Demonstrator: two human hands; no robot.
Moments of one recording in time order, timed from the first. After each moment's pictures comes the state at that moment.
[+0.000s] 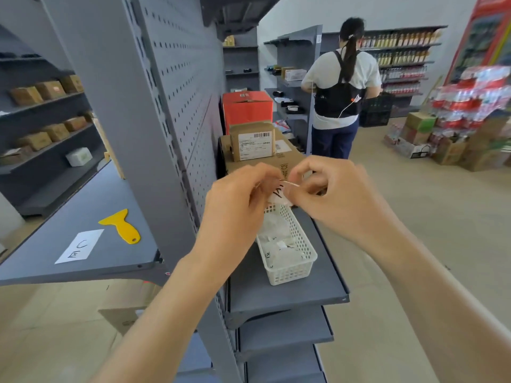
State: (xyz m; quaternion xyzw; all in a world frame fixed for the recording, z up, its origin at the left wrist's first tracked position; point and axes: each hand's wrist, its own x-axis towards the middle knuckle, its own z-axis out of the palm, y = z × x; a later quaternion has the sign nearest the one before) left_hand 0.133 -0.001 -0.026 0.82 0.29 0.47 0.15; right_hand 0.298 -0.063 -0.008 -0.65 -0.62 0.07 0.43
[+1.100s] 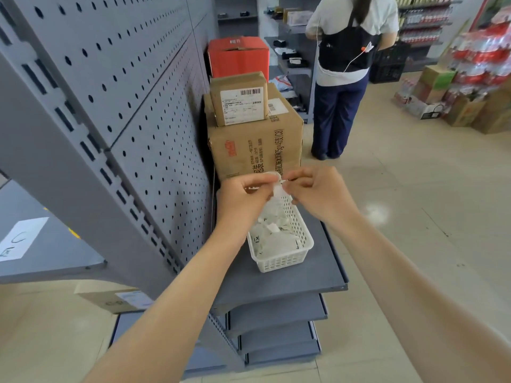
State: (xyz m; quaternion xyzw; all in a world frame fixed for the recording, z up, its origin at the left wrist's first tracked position) left_hand 0.209 0.083 -0.119 0.61 0.48 0.43 0.47; right_hand 0.354 0.037 -0.111 -0.71 -0.47 0.28 0.45
